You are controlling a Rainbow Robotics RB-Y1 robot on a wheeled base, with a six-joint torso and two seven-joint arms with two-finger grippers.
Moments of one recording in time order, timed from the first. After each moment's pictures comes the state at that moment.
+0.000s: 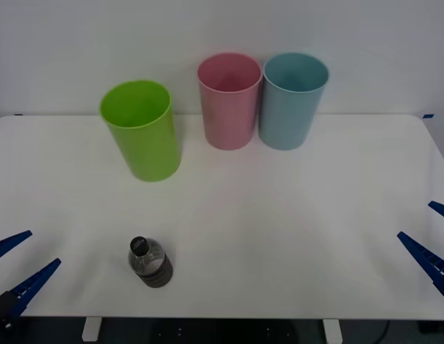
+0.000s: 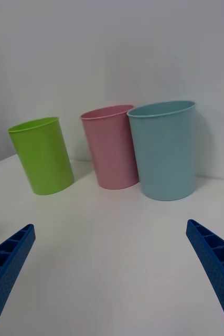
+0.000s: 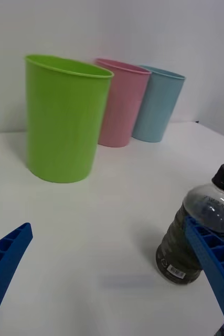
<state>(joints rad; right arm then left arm) 0.35 -0.40 -0.52 -1.66 0.96 -1.22 0.00 0.39 0.48 0.46 -1.53 -0.95 -1.21 -0.04</state>
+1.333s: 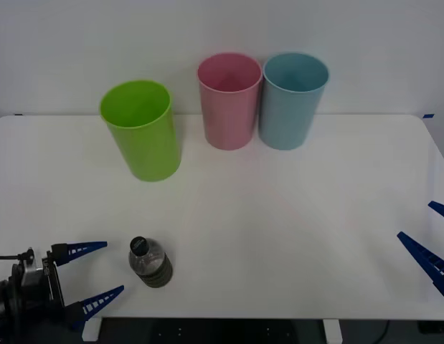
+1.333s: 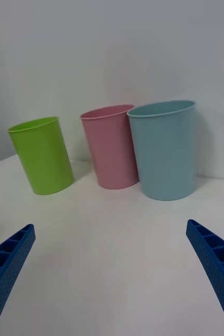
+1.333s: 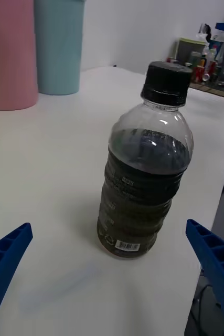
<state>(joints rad) 0.35 -0.40 -0.52 -1.66 0.96 -1.22 0.00 0.13 0.52 0.19 -1.25 -1.12 -1.35 -0.30</state>
